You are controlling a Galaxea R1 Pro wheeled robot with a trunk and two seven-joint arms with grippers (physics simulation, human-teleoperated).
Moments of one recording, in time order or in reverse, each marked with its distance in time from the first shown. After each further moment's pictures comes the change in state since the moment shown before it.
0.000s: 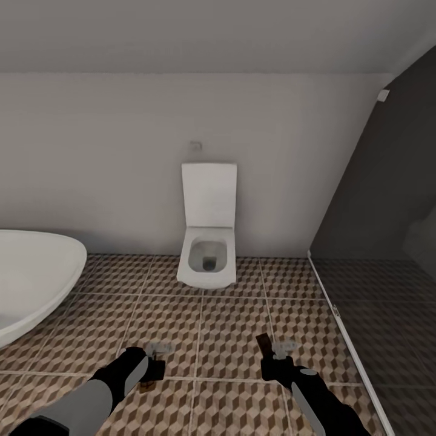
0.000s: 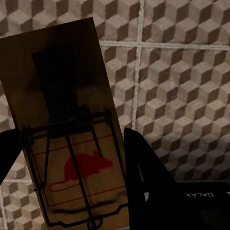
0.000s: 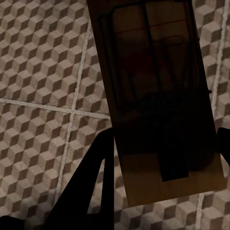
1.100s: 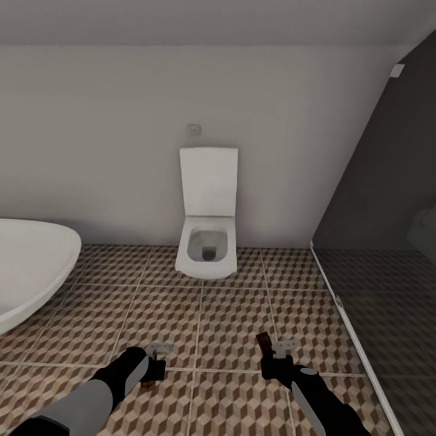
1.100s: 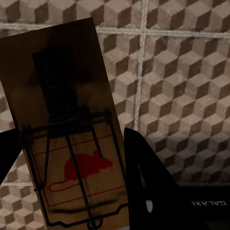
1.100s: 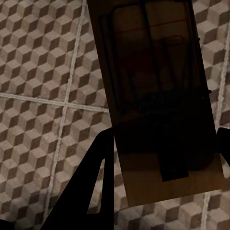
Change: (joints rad) left arm 0.000 -0.002 0.000 0.000 0.000 0.000 0.000; right arm 0.000 -0.001 0.000 -0.006 0.001 -0.006 -0.001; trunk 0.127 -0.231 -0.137
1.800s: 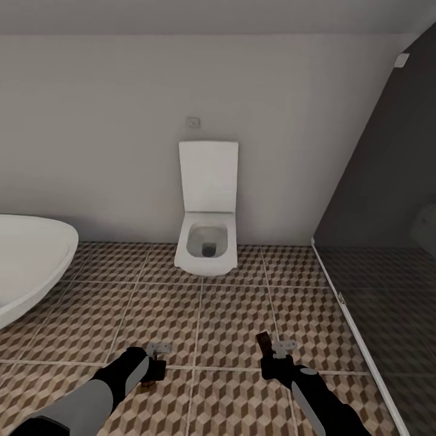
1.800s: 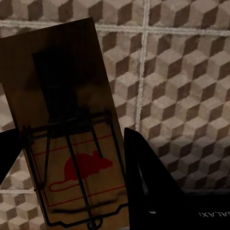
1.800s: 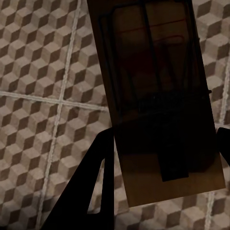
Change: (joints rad) left arm 0.000 -0.002 0.000 0.000 0.000 0.000 0.000; right arm 0.000 0.000 0.000 0.001 0.002 -0.001 0.001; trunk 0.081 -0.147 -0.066
